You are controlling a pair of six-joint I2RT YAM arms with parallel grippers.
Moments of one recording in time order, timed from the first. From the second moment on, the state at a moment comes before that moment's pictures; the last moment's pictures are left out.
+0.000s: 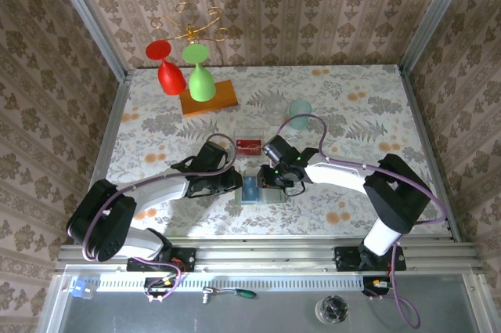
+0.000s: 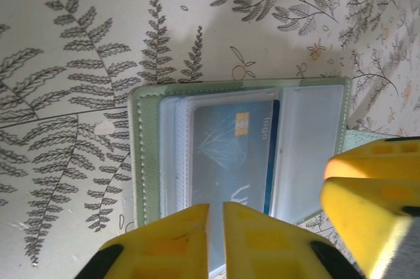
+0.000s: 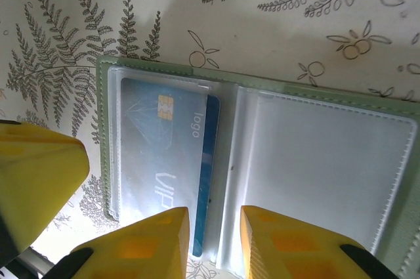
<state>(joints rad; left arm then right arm) -0.69 1.38 0.61 -0.18 0.35 -0.85 0.77 1.67 0.95 -0.36 -0.21 0.78</state>
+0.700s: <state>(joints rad) -0.68 1.46 0.61 -0.16 0.38 -0.85 0.77 1.73 0.95 -0.27 -0.28 0.82</state>
